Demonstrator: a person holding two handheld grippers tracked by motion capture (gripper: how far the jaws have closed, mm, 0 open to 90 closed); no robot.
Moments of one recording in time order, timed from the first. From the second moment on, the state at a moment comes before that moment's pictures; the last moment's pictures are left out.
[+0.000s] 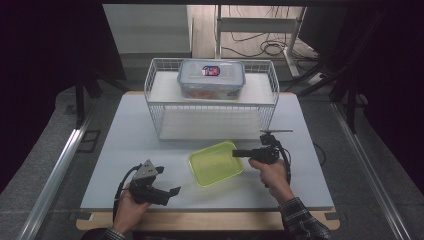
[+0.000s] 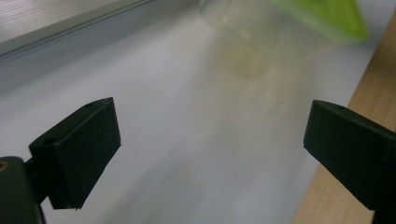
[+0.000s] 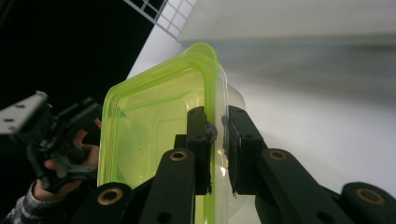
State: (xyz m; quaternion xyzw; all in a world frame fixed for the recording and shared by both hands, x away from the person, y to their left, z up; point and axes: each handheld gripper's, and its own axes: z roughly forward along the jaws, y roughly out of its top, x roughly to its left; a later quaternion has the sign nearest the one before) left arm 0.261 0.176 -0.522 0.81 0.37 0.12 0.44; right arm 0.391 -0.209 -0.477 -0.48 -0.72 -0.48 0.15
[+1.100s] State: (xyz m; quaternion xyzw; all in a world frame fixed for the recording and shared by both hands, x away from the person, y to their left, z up) left arm 0.261 0.171 -0.524 0.82 0.36 0.13 0.42; right arm 0.394 -0.225 -0.406 -0.46 -0.70 -0.53 0.12
